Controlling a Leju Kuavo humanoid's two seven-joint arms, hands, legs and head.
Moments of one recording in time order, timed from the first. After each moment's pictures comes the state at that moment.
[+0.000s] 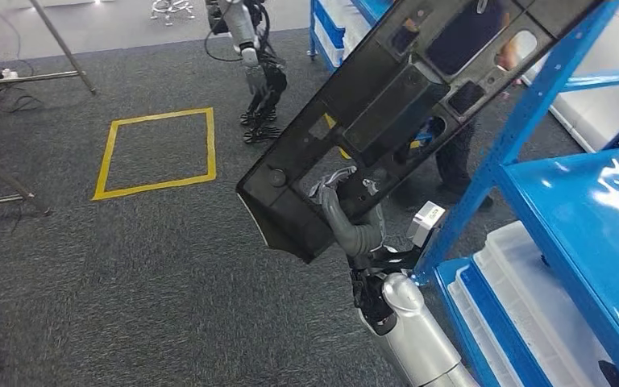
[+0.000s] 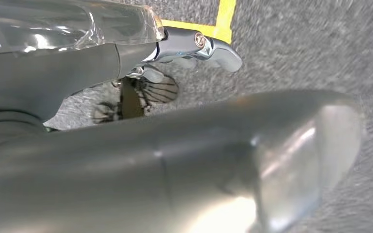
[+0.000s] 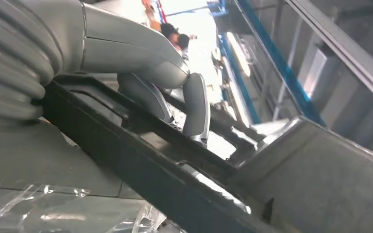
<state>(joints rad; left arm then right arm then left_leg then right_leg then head) -0.08 0.04 -0.46 -0.22 0.95 -0.11 -0.45 -0.42 0.06 0.43 -1.34 -0.49 0.25 -0.66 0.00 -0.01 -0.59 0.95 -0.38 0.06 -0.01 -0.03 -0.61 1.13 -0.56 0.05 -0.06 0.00</state>
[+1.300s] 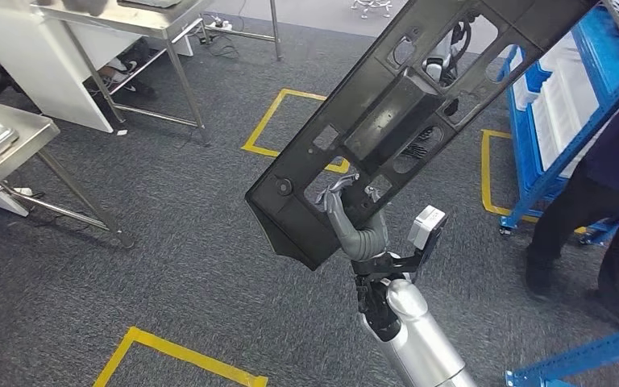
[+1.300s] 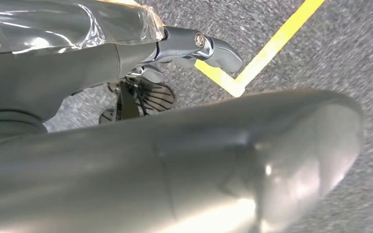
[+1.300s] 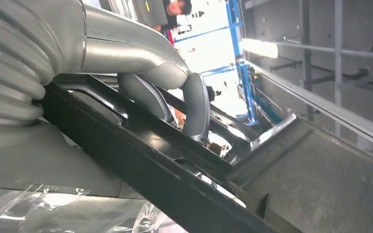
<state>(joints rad) -0.08 0.04 -0.48 -0.22 0.93 -0.09 -0.44 -0.39 0.05 0.43 -1.33 -0.51 0.23 -0.64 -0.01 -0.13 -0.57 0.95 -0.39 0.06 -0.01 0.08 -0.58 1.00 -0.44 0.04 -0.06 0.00</state>
